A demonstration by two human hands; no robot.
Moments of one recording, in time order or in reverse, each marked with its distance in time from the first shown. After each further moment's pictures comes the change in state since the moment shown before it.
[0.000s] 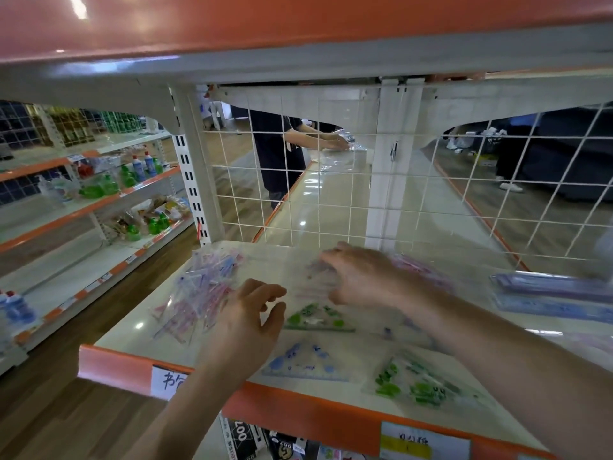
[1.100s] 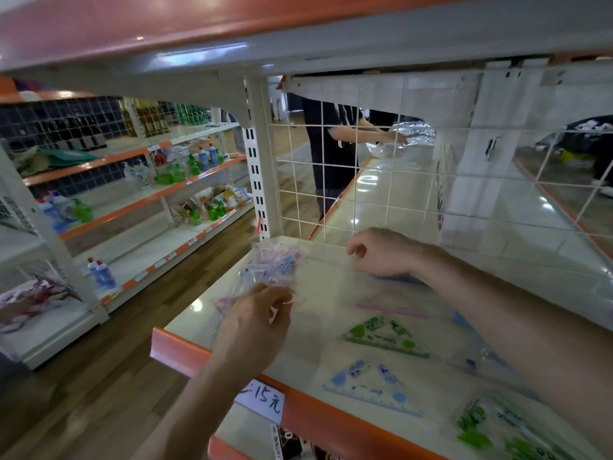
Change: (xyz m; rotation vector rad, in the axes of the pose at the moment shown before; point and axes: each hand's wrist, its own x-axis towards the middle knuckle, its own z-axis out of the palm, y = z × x) left_hand 0.002 -0.035 -0.041 0.179 0.029 -0.198; right_hand 0.096 -0.014 0.002 0.172 -0.130 0.016
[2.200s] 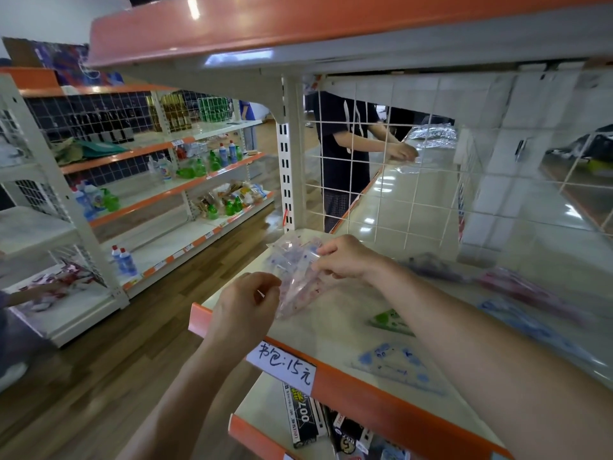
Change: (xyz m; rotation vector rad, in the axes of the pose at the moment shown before) left_hand -0.015 -0.027 -0.035 -0.142 0.065 -0.228; right_hand 0.014 -0.078 0.050 0.684 0.007 0.030
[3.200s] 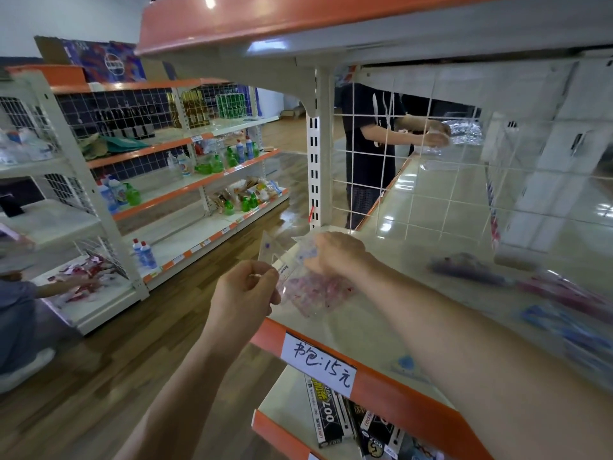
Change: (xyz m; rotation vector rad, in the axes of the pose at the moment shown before) left_hand -0.003 -0.004 -0.041 -0.419 0.034 -0.262; right_hand 0.040 -0.033 0.056 -0.737 0.113 -0.082
